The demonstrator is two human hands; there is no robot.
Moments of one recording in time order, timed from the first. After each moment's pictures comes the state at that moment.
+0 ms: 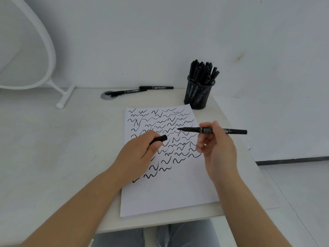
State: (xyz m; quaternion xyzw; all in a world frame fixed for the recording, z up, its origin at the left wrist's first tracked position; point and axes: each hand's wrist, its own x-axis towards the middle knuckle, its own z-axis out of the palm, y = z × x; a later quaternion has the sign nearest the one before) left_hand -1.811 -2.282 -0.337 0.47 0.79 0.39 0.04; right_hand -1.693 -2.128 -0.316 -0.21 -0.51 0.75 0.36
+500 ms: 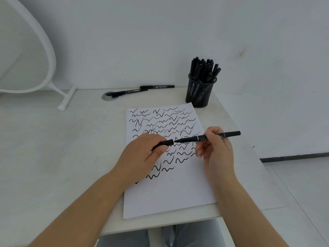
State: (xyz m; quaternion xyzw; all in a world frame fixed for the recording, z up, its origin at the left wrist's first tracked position) left_hand -1.808 -2.280 -0.332 0.51 0.79 0.35 0.02; right_hand -1.696 -2.127 -0.337 -0.20 -0.52 0.75 0.37
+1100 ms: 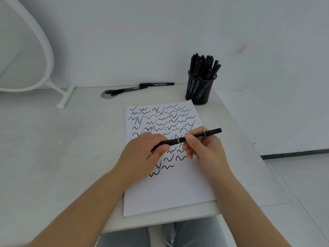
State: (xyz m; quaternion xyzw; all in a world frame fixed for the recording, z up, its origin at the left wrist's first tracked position) left_hand -1.803 -2.280 -0.330 0.50 0.79 0.34 0.02; right_hand -1.695 -2.139 -0.335 -0.13 -0.63 0.71 0.29
